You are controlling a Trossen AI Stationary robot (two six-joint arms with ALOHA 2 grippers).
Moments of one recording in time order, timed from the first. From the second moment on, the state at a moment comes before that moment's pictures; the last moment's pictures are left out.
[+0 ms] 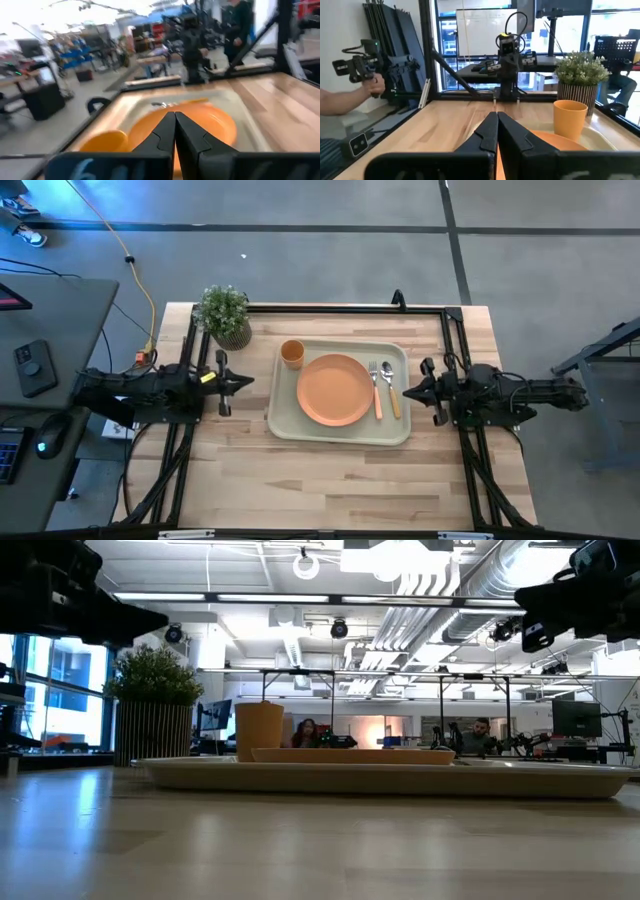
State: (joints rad) left arm -0.06 0.06 0.01 0.10 -0.21 0.20; right arm -0.01 0.09 0.01 0.19 -0.15 0.02
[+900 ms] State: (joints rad) left arm -0.06 0.05 0.01 0.09 -0.16 0.11; right arm -0.01 0.10 0.01 0.04 -0.16 0.04
